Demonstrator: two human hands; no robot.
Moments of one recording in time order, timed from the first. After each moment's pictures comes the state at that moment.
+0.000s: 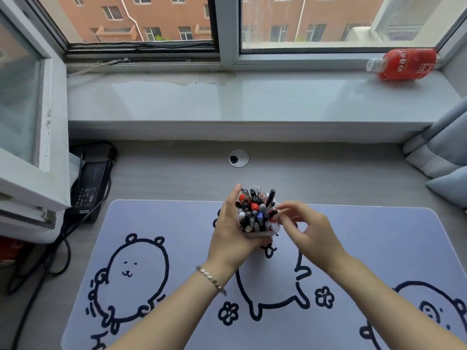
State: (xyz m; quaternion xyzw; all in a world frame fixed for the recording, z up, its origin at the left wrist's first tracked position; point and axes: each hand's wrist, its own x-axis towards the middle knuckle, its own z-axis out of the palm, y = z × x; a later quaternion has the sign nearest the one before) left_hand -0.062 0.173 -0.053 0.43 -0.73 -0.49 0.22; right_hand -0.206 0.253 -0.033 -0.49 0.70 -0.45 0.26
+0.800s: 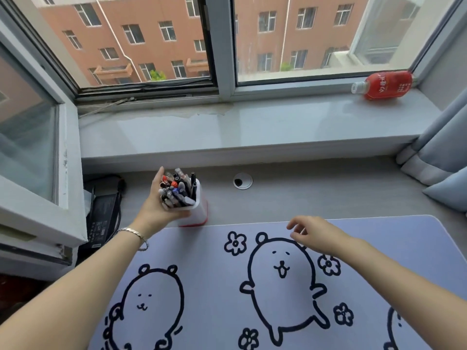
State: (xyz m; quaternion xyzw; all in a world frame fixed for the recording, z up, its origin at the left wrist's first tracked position) left_hand 0.027 -0.002 -0.036 0.44 -0.70 -0.52 0.20; right_hand -0.236 0.222 -0.030 -0.46 0.80 -0.07 0.38
